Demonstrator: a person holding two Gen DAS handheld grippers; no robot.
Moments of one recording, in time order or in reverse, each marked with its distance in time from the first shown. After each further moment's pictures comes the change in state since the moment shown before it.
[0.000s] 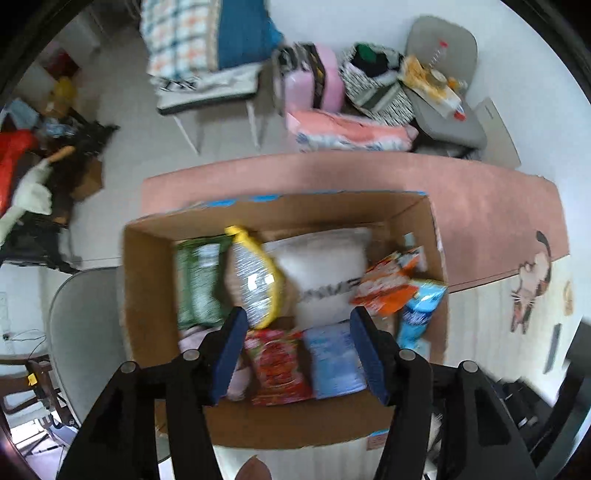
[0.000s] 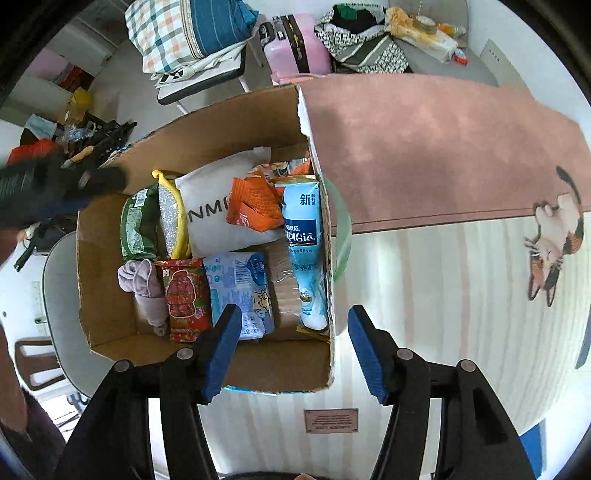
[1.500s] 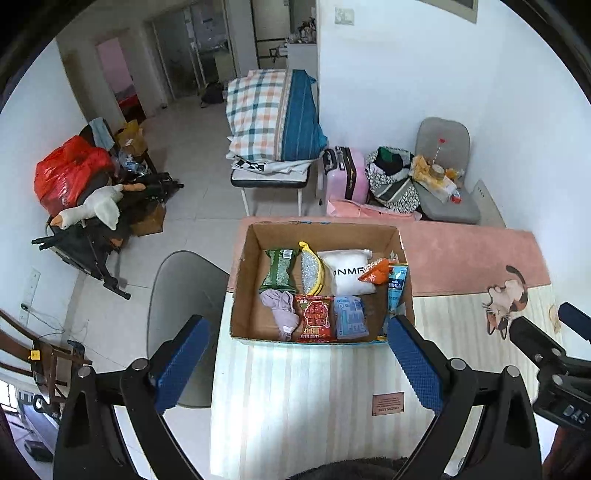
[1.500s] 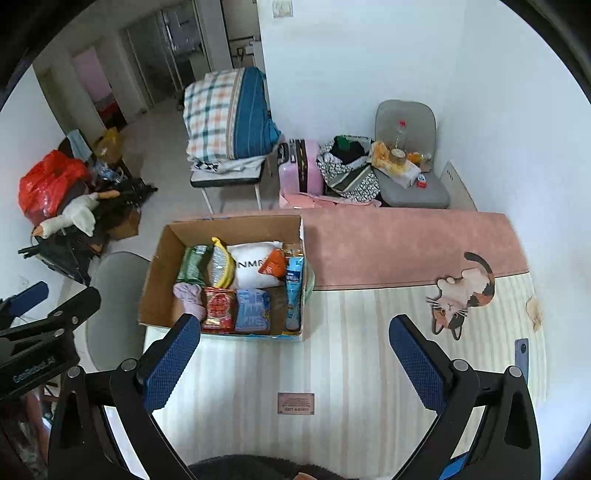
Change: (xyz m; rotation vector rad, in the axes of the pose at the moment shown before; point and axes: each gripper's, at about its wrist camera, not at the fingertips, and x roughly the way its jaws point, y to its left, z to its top) left arm -0.216 0.013 -0.197 -0.116 -0.404 0.099; right arm -0.267 0.019 -0.157 -0.144 -0.482 -0.068
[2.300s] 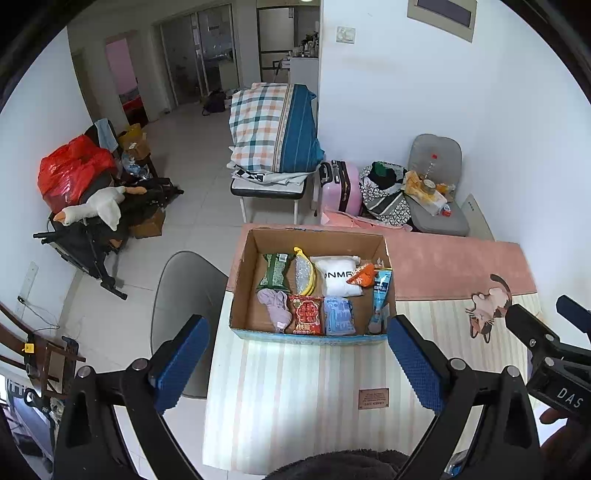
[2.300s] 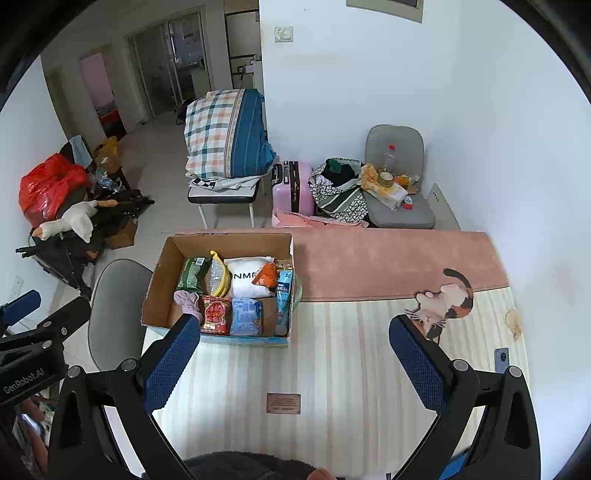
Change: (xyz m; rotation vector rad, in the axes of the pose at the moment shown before) left arm -0.046 0.003 -0.019 -0.027 -0.053 -0.025; right arm -0.051 -0.001 -0.008 -0.032 -0.061 -0.059
